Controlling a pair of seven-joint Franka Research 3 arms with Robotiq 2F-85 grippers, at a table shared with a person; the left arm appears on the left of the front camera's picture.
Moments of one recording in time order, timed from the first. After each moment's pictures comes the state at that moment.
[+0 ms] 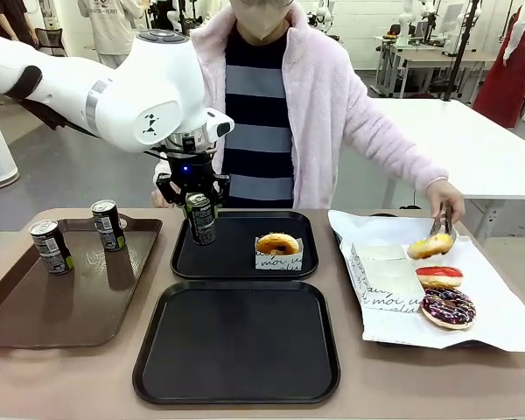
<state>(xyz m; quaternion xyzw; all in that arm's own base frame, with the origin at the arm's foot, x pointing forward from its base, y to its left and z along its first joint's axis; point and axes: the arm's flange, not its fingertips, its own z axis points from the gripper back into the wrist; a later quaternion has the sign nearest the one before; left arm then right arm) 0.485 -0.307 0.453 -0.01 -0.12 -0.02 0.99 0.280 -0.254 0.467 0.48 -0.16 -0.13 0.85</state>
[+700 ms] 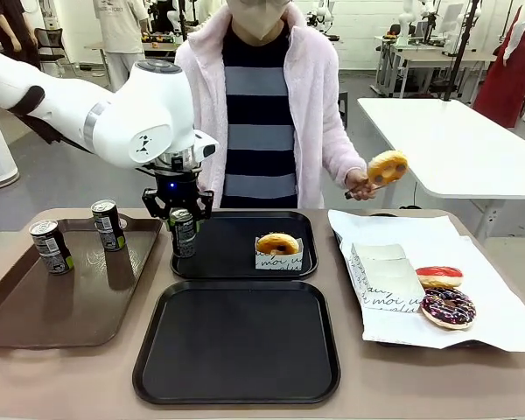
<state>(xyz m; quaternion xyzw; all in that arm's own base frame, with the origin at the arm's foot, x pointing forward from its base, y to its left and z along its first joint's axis) 0.510 -0.272 0.405 0.03 -0.10 0.00 0.99 0.280 -0.254 0.467 0.48 -0.16 -0.13 0.85</state>
